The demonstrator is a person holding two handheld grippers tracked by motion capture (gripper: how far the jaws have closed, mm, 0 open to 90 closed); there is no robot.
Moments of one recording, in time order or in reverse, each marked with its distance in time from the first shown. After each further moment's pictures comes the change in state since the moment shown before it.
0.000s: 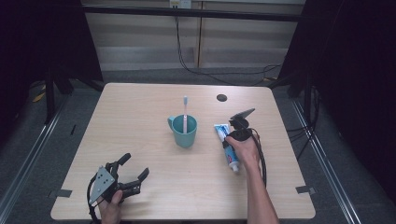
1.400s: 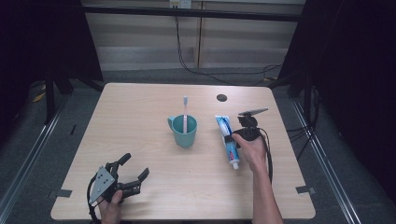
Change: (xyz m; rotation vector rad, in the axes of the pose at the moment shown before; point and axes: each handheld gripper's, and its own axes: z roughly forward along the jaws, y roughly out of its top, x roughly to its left) left arm 0.000 0.000 0.000 -0.001 -0.005 -0.003; right arm -0.009 -0.011 -0.030 -0.163 0.178 0.021
